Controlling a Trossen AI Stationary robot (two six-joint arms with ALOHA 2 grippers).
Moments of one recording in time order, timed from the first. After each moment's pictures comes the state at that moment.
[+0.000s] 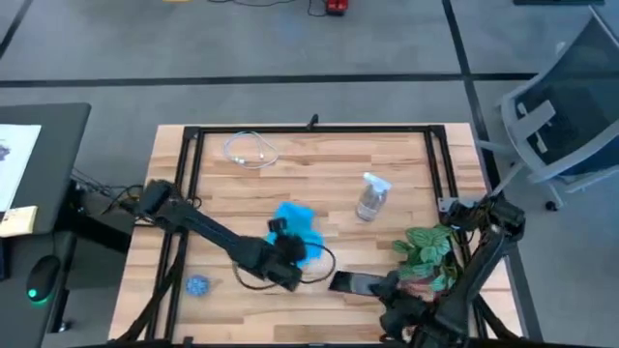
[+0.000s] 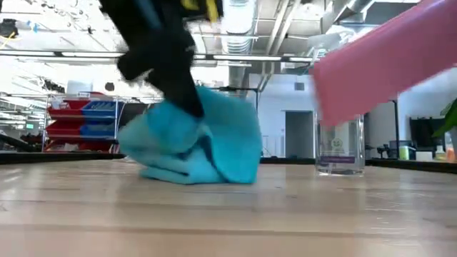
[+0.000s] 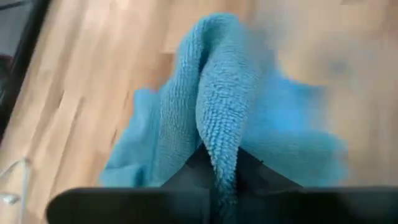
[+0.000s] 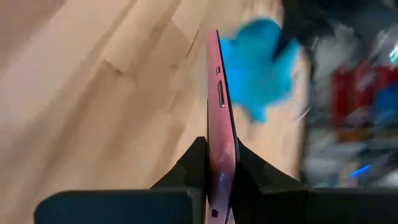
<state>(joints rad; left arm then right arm) -0.47 1.81 1.29 -0.64 -0.72 -0.50 0.96 1.89 1.37 -0.92 0.96 0.08</state>
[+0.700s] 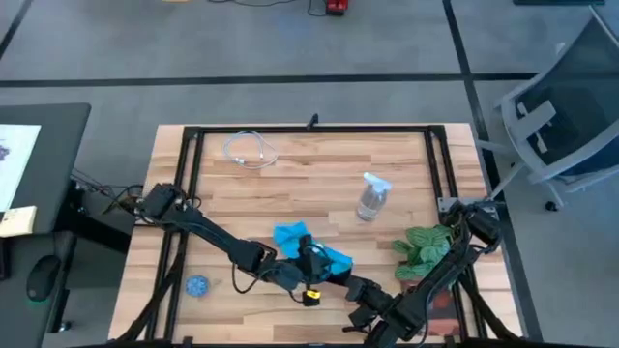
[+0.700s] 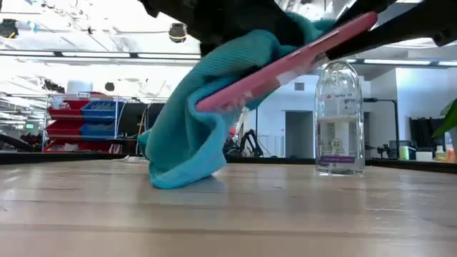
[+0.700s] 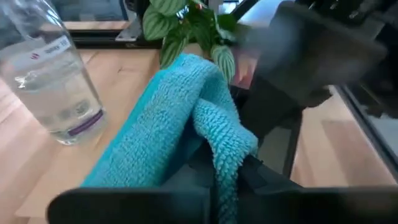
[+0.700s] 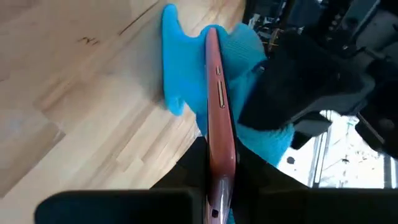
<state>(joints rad) -0.46 1.93 1.17 0.32 -0.53 -0.22 0.83 2.03 1.38 -0.67 1.21 -0.52</state>
